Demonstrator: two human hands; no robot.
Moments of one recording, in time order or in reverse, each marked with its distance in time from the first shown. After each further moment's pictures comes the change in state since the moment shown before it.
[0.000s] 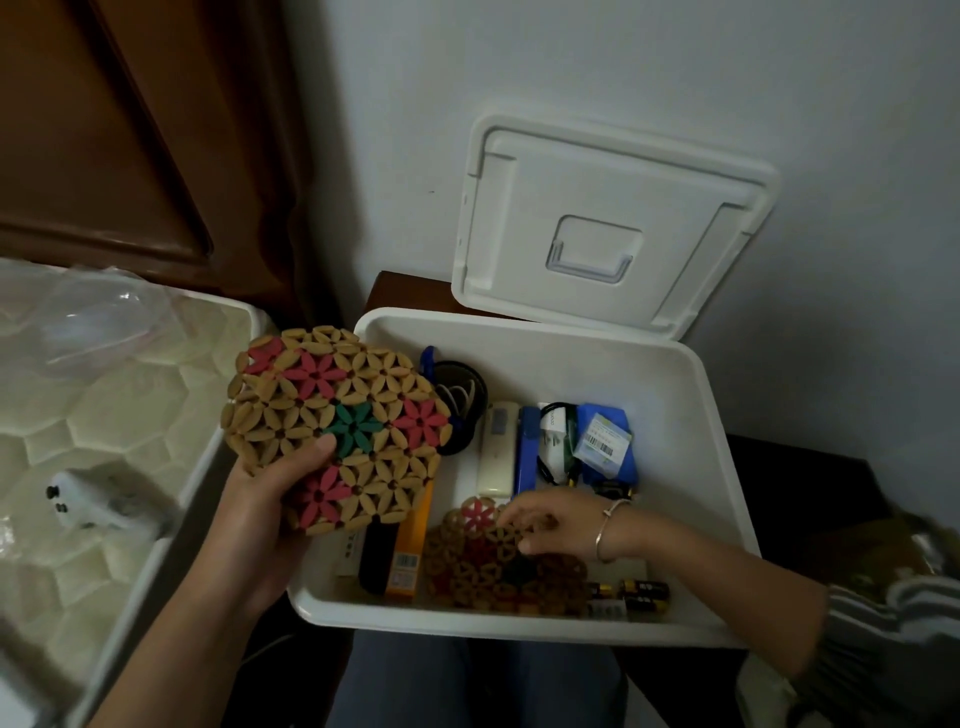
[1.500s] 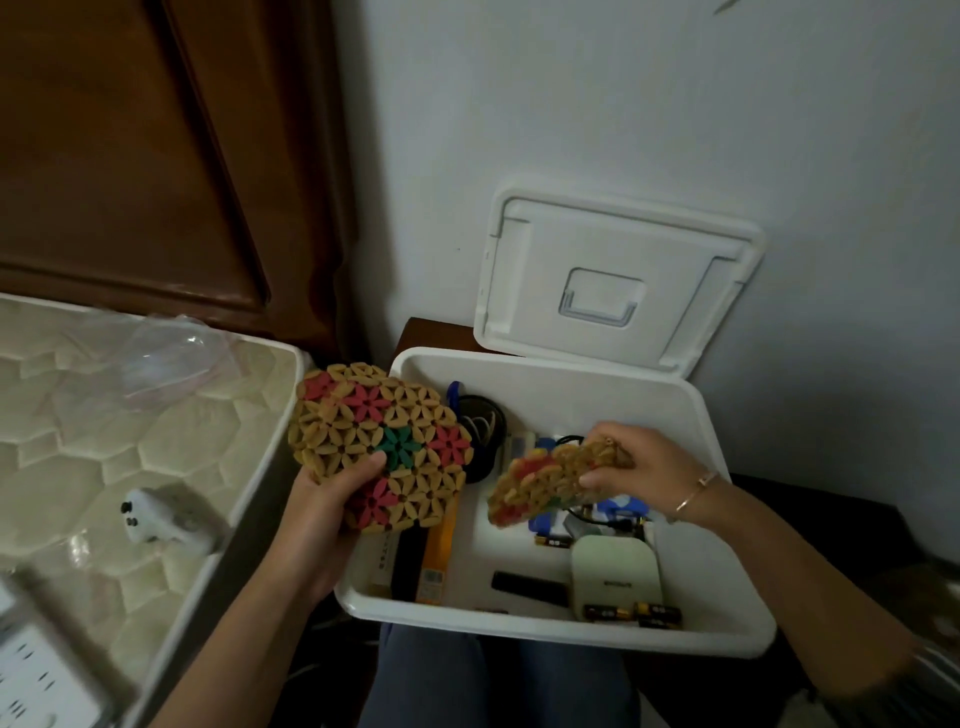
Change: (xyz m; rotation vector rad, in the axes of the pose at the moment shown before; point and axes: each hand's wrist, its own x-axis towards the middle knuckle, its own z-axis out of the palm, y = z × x) left_hand -0.004 0.003 0.008 0.046 0.009 0.023; right_hand -0.054 -0.025 -0.062 0.131 0.548 -0.122
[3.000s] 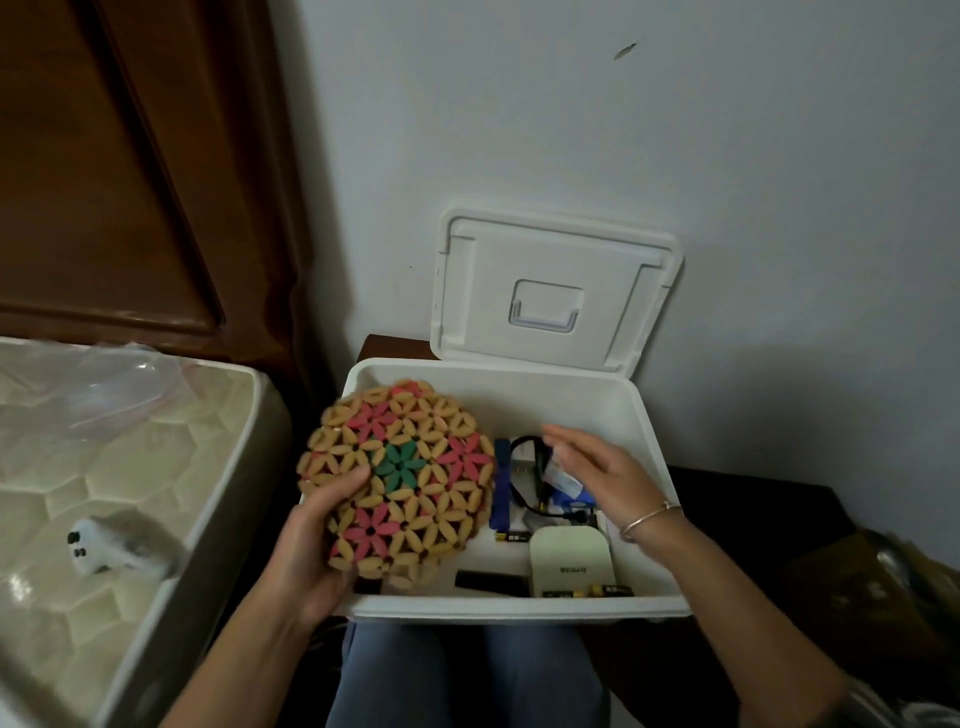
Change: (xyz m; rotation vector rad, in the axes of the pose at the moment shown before) left_hand -0.028 -0.007 0.035 -0.232 -0.073 -0.275; right_hand -0.042 0.003 0.024 0.341 0.258 0.115
